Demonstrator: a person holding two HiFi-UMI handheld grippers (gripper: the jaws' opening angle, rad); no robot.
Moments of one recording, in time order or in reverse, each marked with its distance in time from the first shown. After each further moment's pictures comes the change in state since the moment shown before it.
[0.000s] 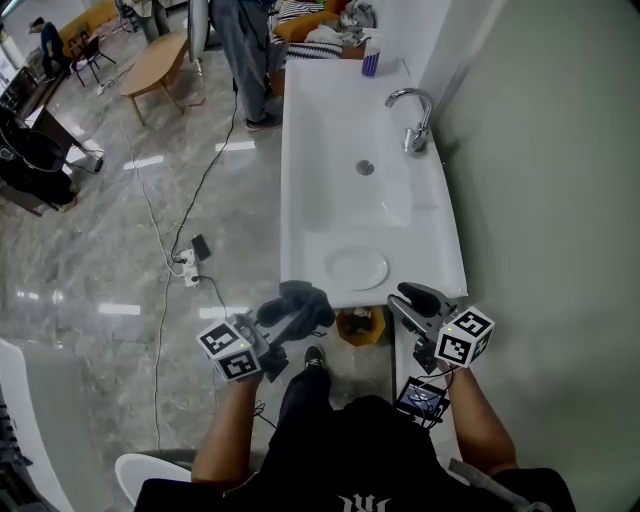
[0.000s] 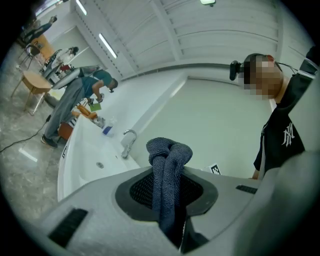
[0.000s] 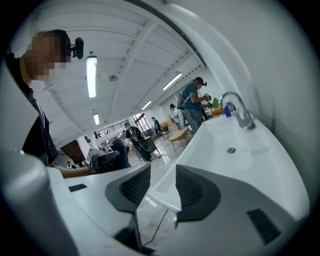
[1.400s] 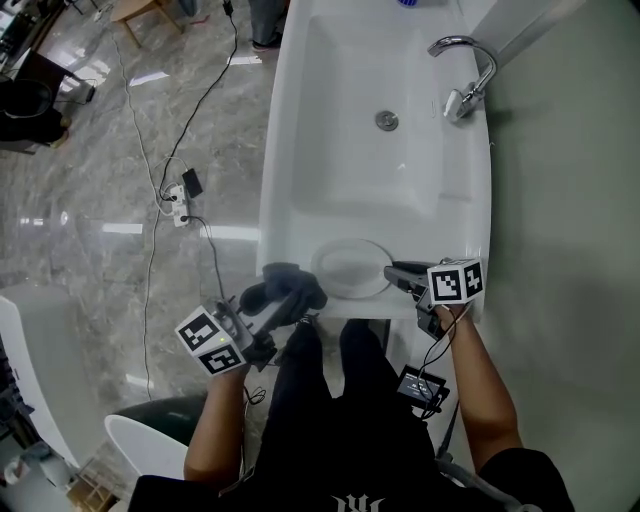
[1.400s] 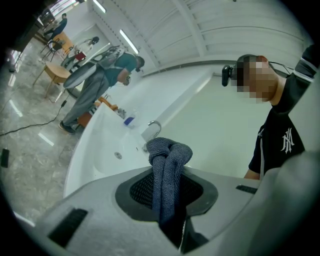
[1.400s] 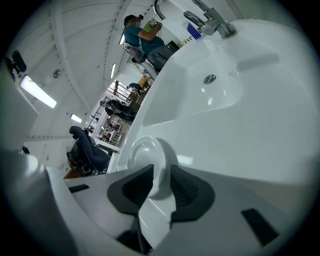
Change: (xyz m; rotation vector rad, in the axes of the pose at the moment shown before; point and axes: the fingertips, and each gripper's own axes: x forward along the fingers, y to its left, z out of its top) left arm 0.053 0.116 -0.036 -0.133 0.012 0.158; right arm 0.101 -0.183 -0.124 0.429 0.597 0.011
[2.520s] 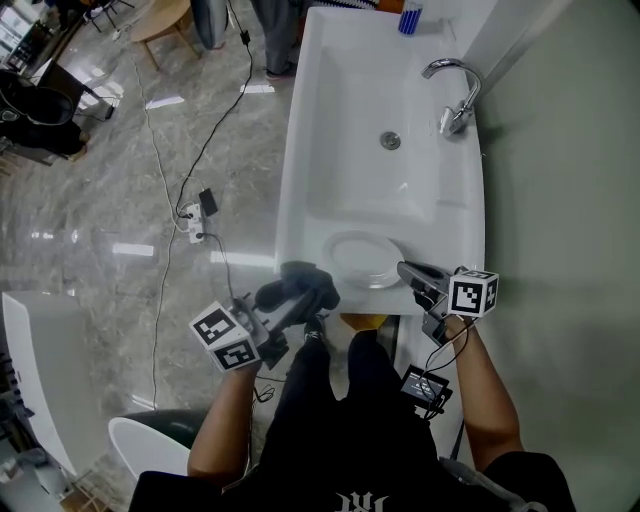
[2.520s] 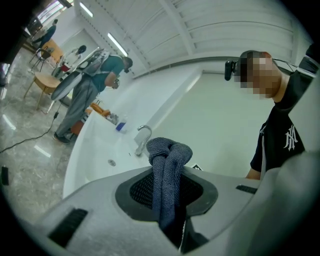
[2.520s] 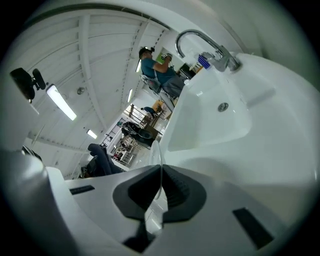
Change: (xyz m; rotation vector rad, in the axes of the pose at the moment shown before) left arm -0.017 -0.056 0.023 0.096 0.000 -0.027; right arm -0.056 0.080 0.025 -0.045 -0.303 0.147
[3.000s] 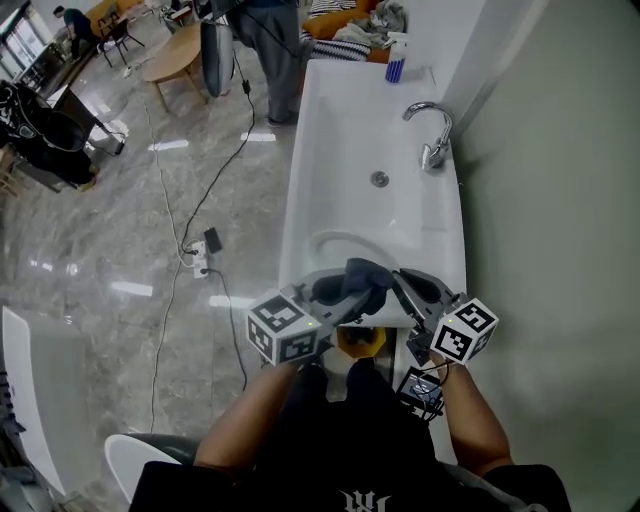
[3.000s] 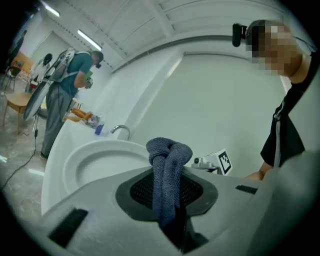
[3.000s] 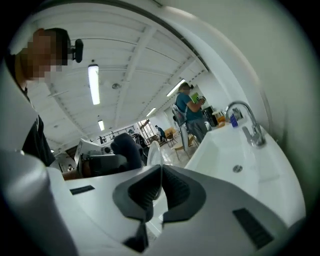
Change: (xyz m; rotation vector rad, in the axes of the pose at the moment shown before) left arm 0.076 -0.102 0.034 0.184 0.129 -0.076; right arm -0.058 0.151 0.054 -0.454 -0.331 -0.025
